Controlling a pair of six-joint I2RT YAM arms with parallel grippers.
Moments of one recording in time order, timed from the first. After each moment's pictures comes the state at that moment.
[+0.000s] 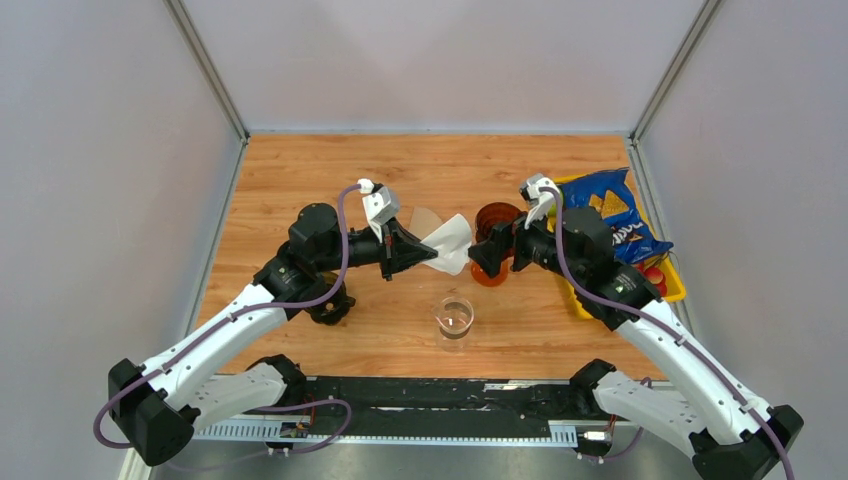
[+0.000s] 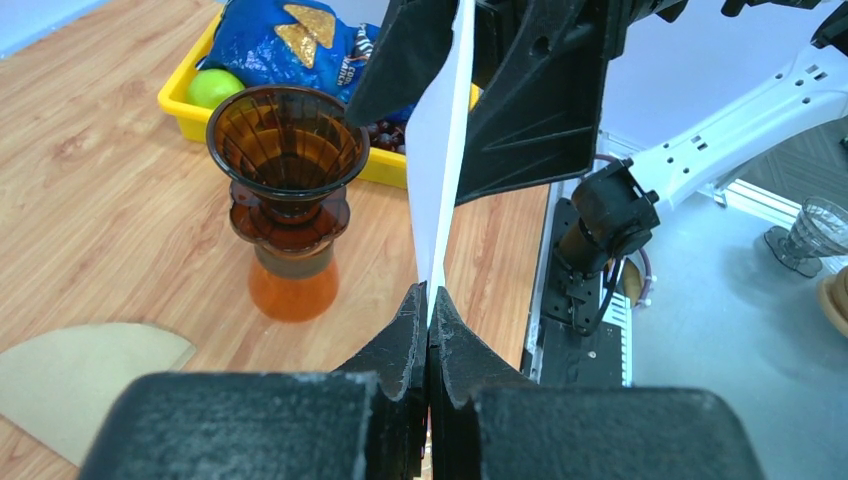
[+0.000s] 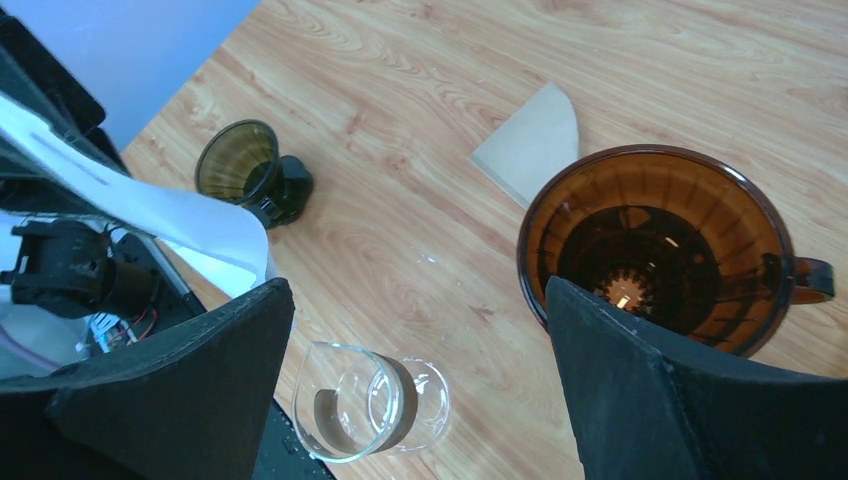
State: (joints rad) left arm -0.70 0.99 0.86 0.06 0.63 -0.20; right arm 0.61 0.87 0.91 -0.33 -0.20 0.25
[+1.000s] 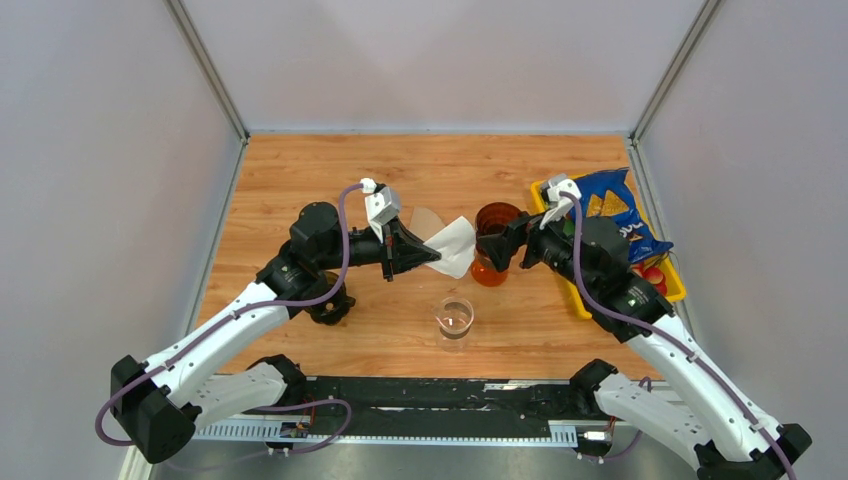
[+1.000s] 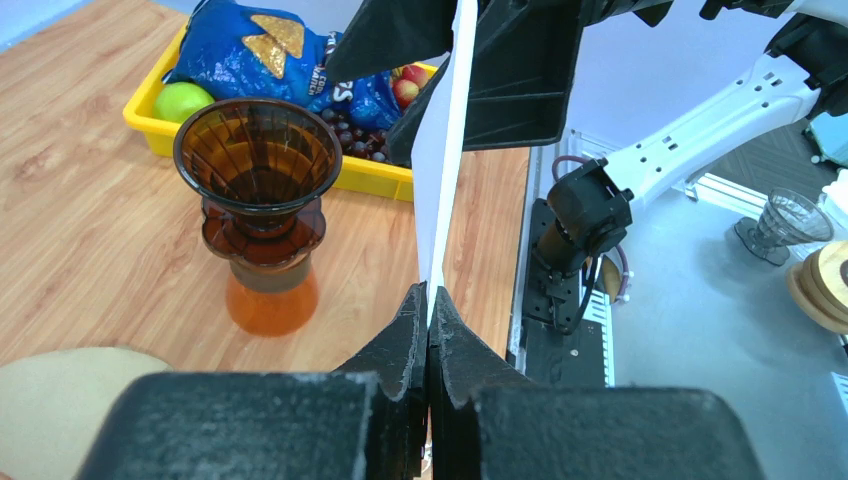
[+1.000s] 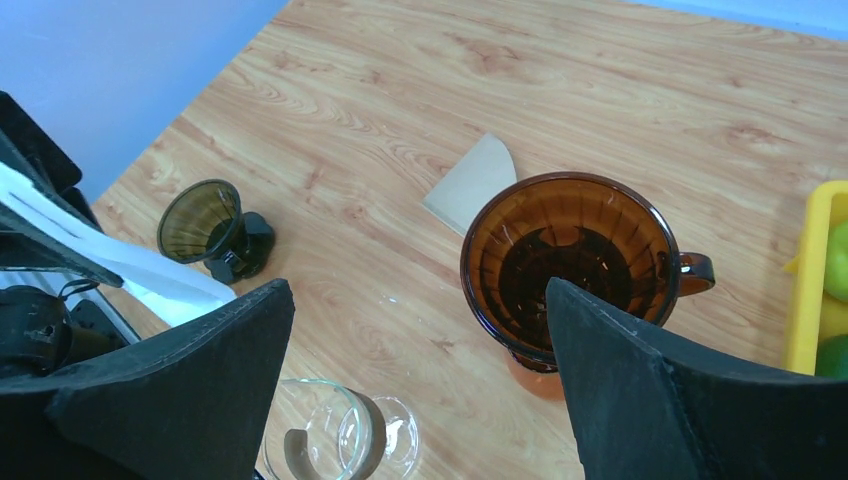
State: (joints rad) left arm -0.70 1.00 0.86 0.11 0.68 -0.22; right arm 0.61 0.78 0.88 -0.28 -0.09 0.24
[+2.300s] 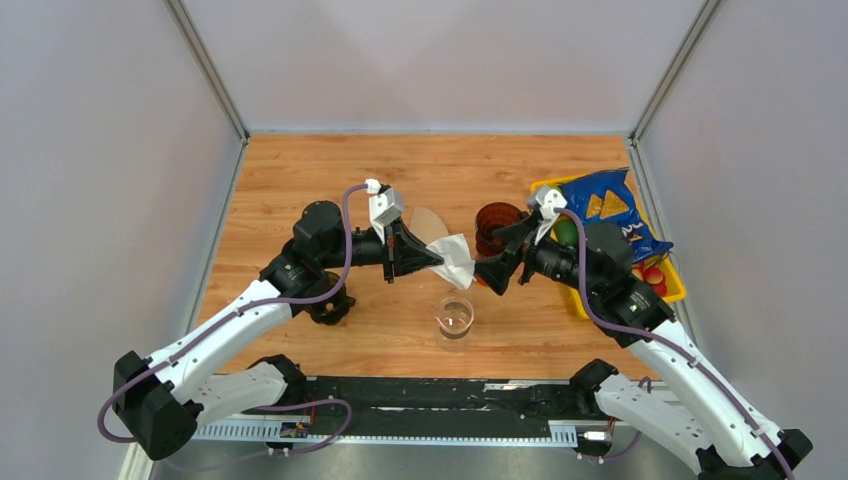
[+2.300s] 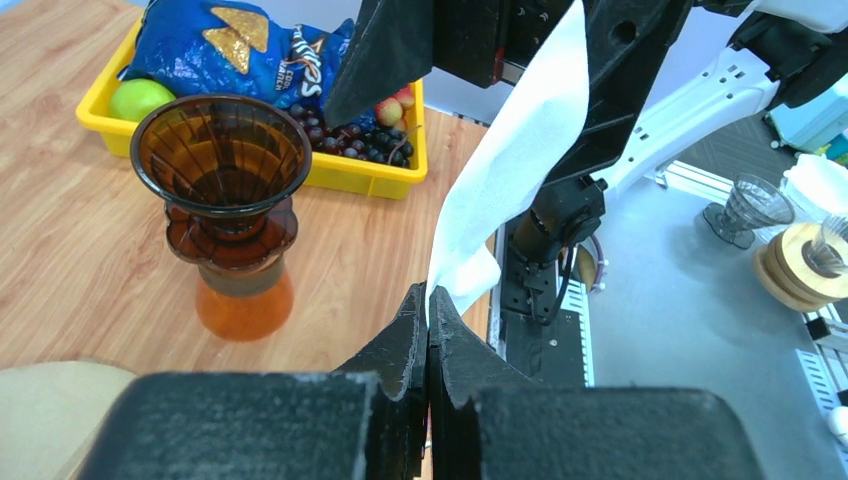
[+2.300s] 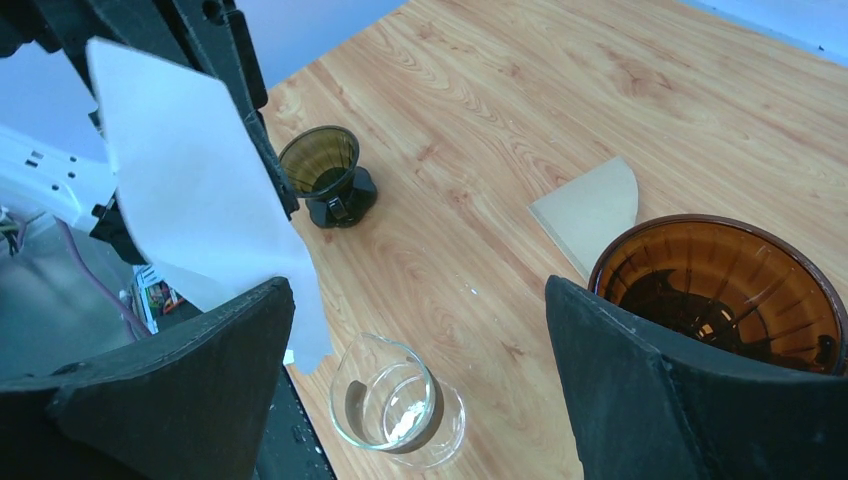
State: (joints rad) left arm -0.70 1.03 0.86 0.12 0.74 -0.23; right arm 0.61 0.76 0.85 -0.23 -0.39 0.18
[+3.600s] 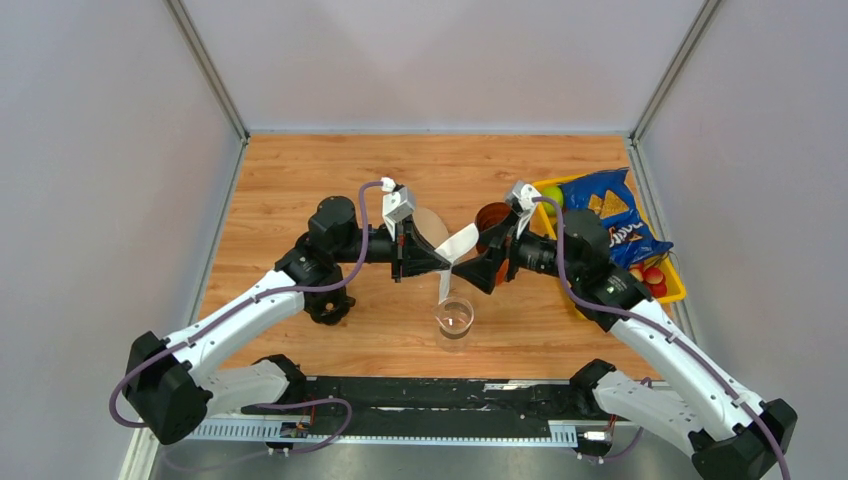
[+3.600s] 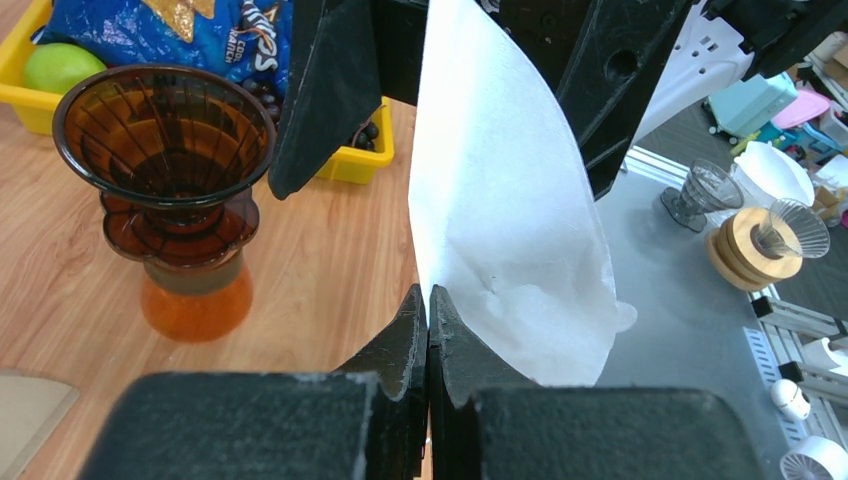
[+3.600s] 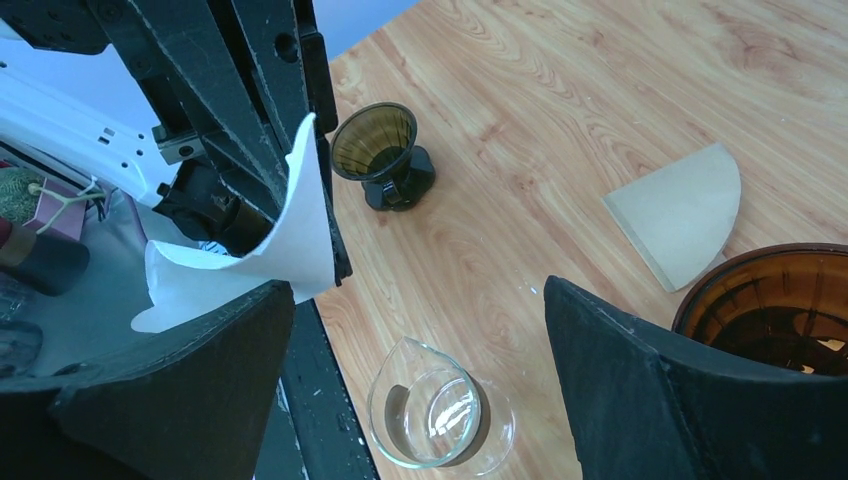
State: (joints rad) left arm -0.70 1.12 0.86 0.19 0.83 -0.29; right arm 0.61 0.88 0.84 -0.15 -0.55 0.23
